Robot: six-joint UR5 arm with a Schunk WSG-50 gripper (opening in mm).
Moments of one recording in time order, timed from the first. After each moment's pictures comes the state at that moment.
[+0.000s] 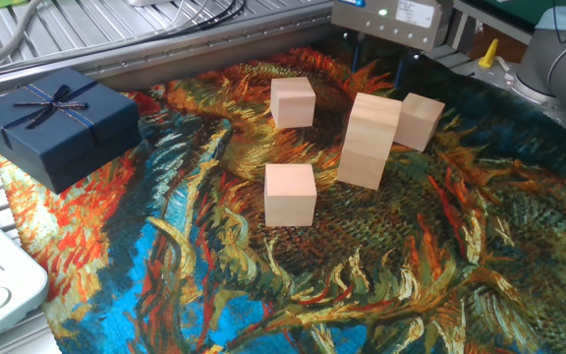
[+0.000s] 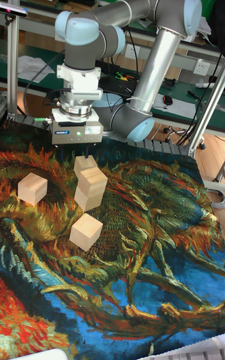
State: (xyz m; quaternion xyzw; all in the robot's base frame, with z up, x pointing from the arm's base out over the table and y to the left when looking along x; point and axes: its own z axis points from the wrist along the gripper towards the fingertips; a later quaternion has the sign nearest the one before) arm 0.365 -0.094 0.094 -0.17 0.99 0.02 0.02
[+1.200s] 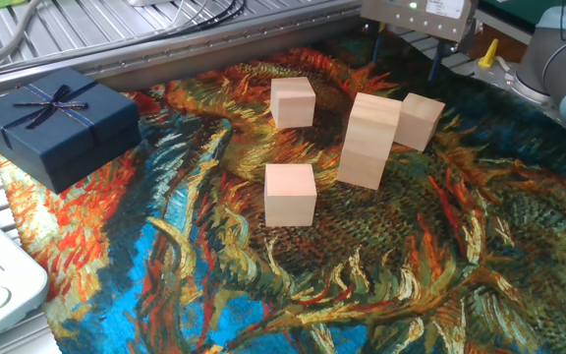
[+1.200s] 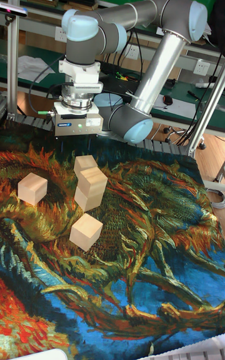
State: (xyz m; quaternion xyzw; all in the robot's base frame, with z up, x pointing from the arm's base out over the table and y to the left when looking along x) arm 0.317 -0.094 0.089 -0.18 0.98 0.03 0.01
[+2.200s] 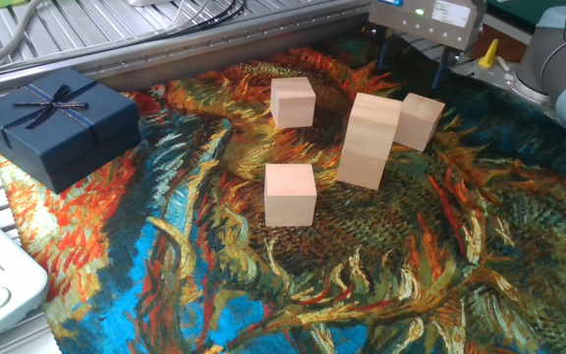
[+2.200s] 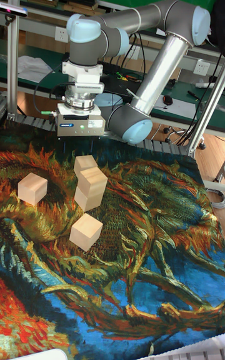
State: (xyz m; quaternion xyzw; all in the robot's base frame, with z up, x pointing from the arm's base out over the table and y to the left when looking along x) arm 0.297 -0.080 0.077 -0.15 0.99 0.03 0.03
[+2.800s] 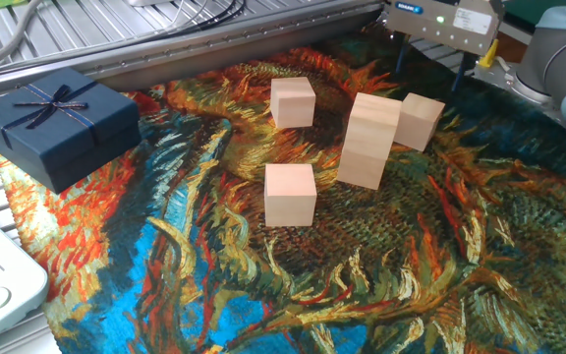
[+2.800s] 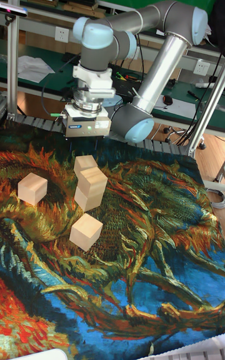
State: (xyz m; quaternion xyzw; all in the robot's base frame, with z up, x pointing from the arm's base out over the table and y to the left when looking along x) arm 0.292 -0.070 0.070 -0.21 0.98 0.00 0.00
